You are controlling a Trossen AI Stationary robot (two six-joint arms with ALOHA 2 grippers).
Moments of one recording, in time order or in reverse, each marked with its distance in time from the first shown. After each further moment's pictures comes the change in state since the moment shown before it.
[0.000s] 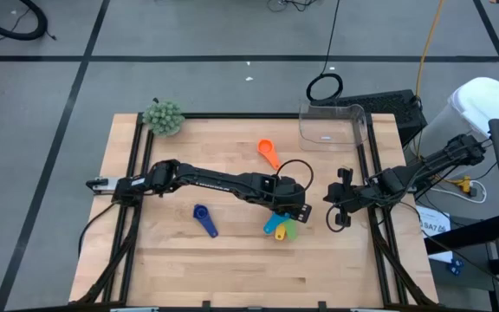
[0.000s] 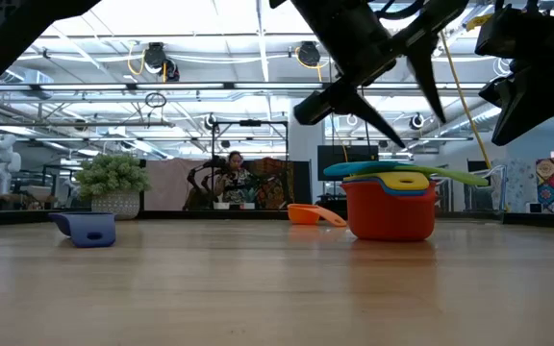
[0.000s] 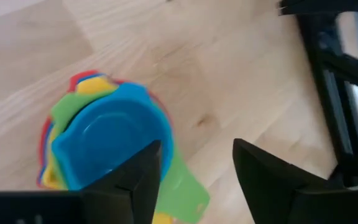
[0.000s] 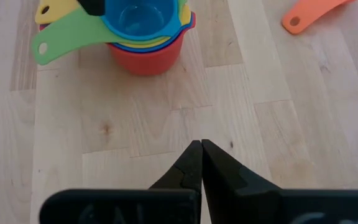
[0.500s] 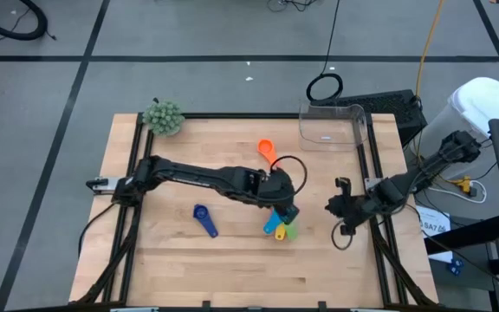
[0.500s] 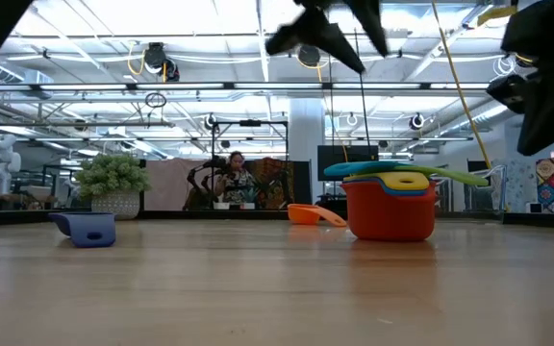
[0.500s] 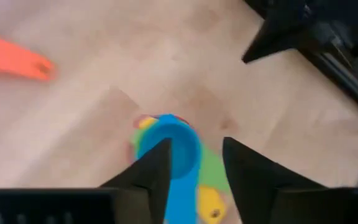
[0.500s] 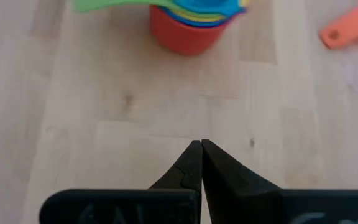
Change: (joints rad) left arm -0.052 -0.173 0.013 -0.201 -0.226 0.371; right arm 0.144 0.055 -0.022 0.015 0.032 -0.063
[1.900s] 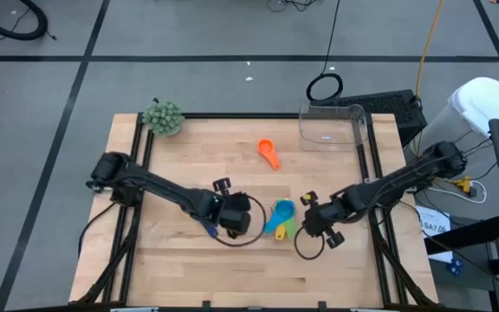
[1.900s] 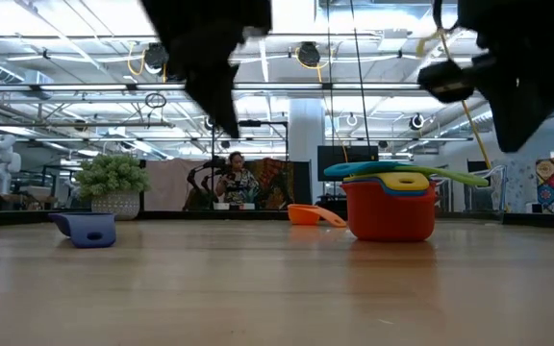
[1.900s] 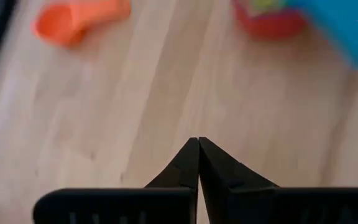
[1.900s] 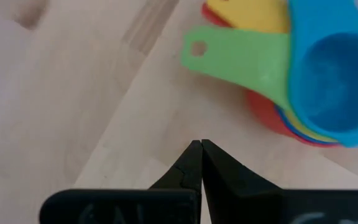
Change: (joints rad) left arm -0.131 -0.326 -0.773 0.148 -0.236 0.350; right arm -0.161 0.478 0.322 0.047 -0.372 -0.511
